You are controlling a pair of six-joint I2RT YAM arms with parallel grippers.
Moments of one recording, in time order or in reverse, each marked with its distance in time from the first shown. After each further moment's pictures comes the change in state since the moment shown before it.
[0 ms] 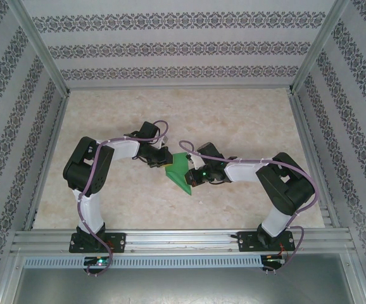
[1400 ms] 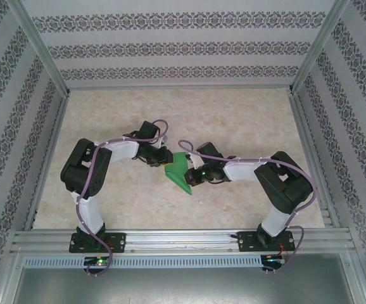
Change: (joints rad) left arm -0.007 -0.059 -0.017 -0.003 -0.051 -0.001; right arm 0.000 0.021 0.013 0.001 -0.004 -0.007
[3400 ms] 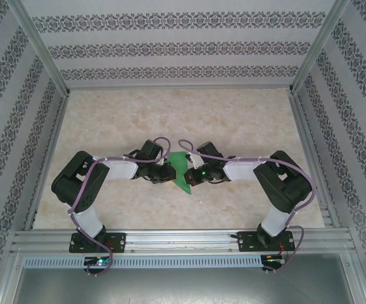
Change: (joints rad) left arm -0.132 -0.134 -0.301 0.279 0.011 -0.155; right arm -0.004 0.012 0.000 0.014 -0.020 0.000
